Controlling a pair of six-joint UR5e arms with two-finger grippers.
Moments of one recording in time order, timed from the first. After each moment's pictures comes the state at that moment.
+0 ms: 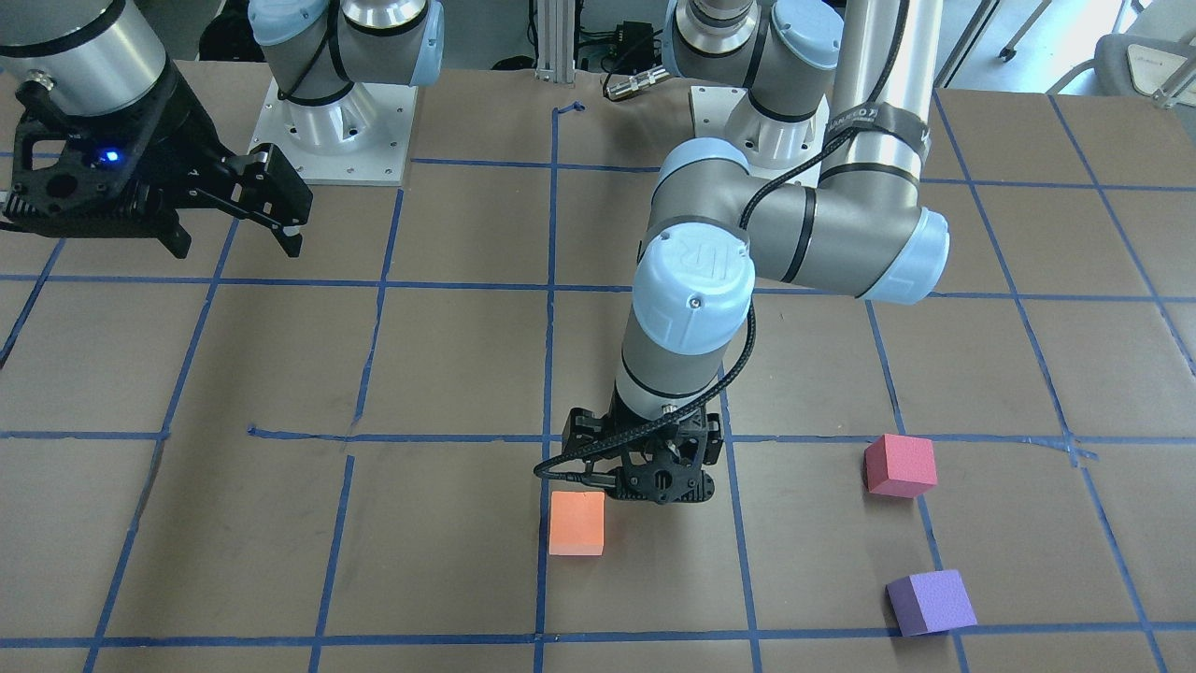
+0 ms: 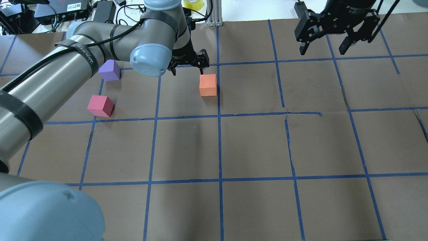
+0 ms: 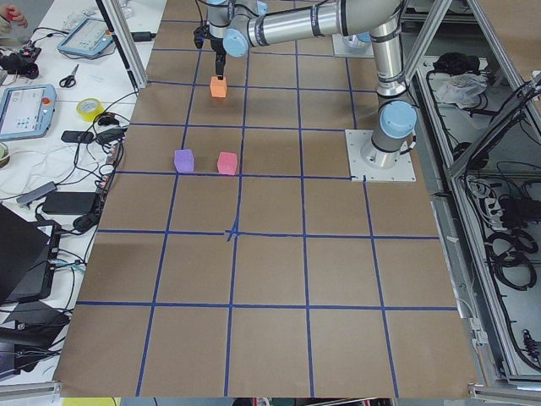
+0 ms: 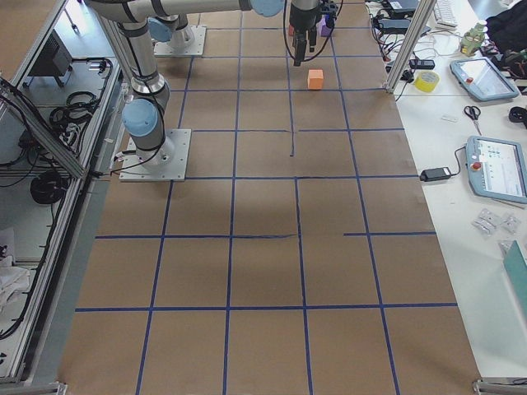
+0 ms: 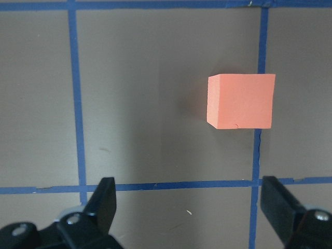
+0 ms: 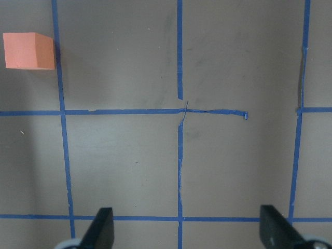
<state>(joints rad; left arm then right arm) -1.79 -2.08 -1.43 -1.10 1.56 -0.20 1.53 -1.50 1.41 -1.49 -1.52 -0.04</state>
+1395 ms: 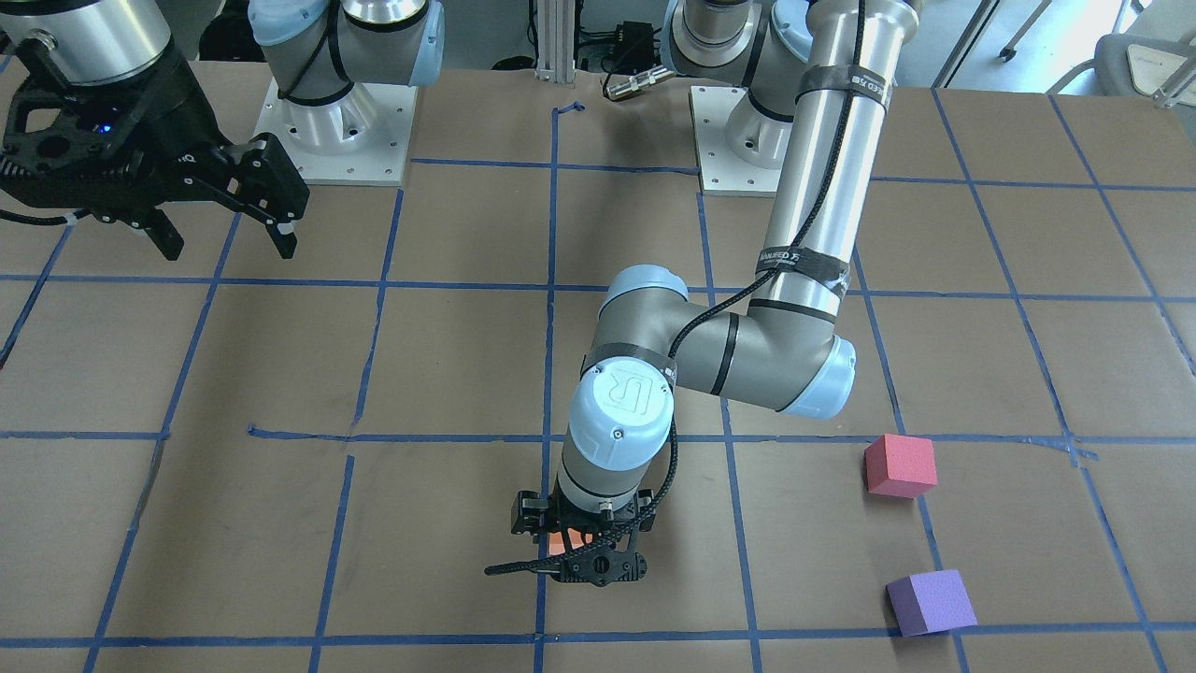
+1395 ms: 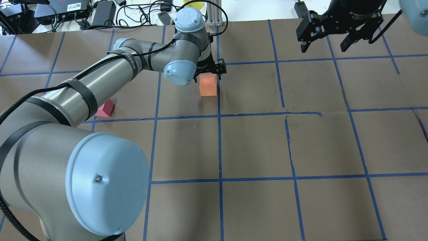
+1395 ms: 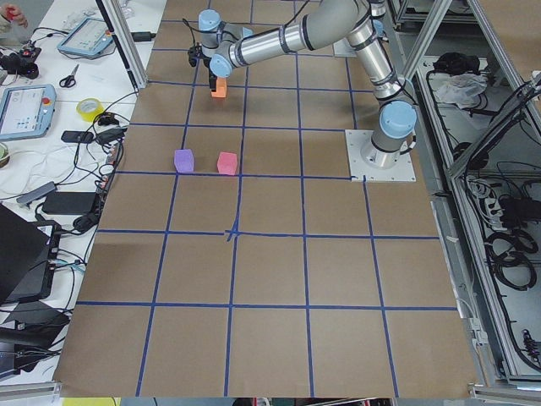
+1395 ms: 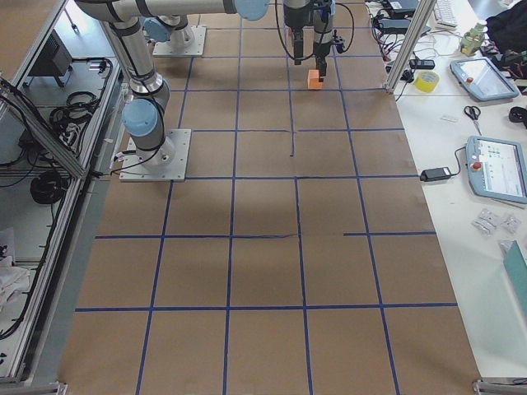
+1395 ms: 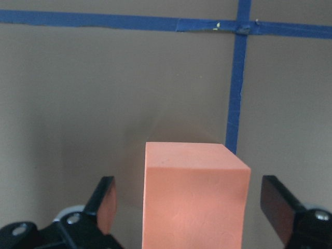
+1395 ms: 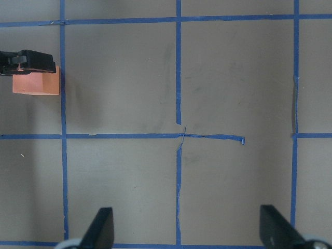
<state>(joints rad) -1.84 -2.29 -1.35 -0.96 1.51 -0.32 1.53 -1.55 1.48 -1.61 -1.52 -0.04</state>
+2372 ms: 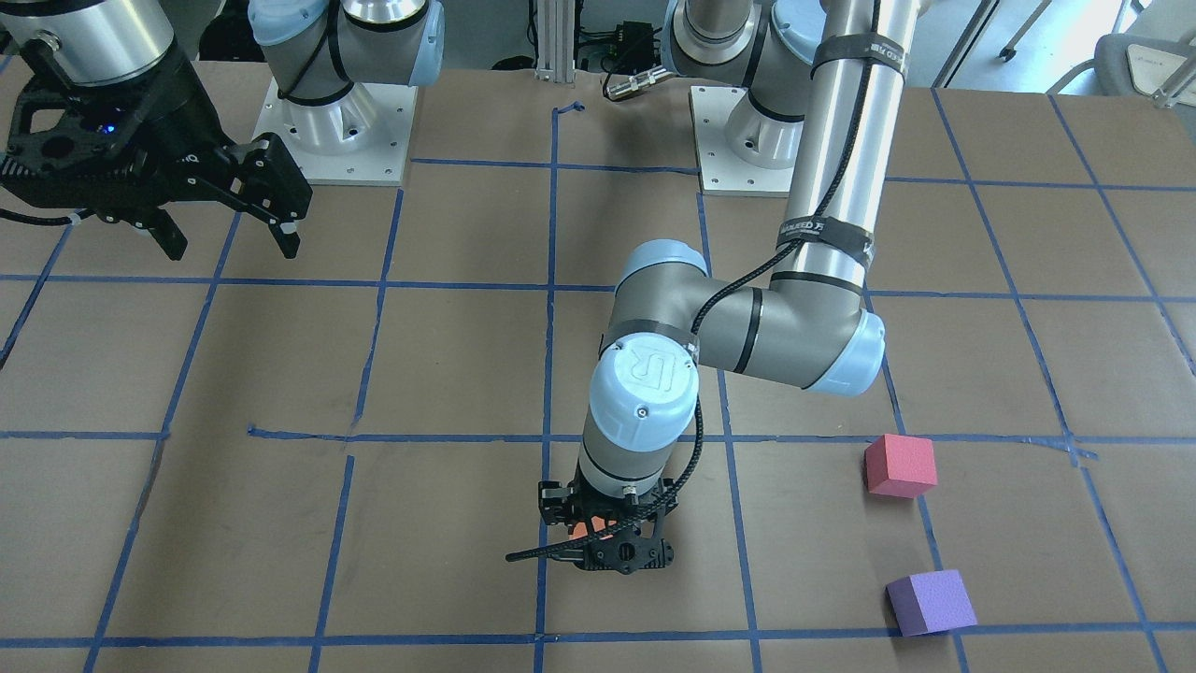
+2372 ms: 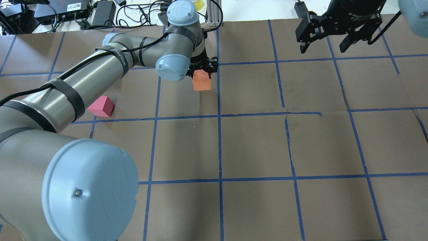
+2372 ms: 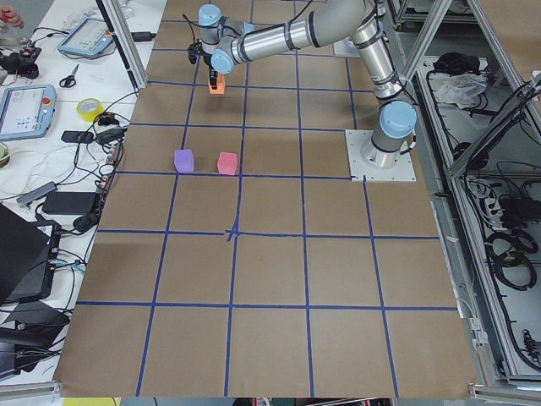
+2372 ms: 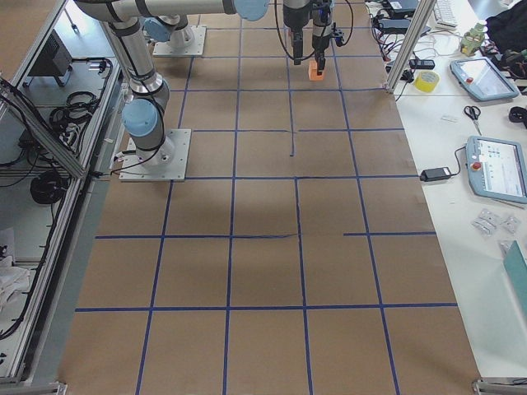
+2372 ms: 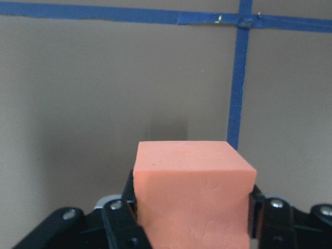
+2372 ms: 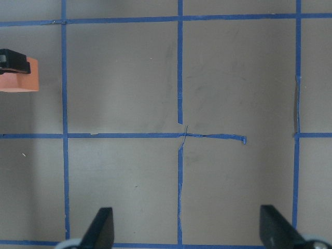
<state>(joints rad) -1.80 -2.22 -1.36 -1.05 1.54 -0.26 1.53 -1.55 1.48 -1.61 -1.52 -0.04</state>
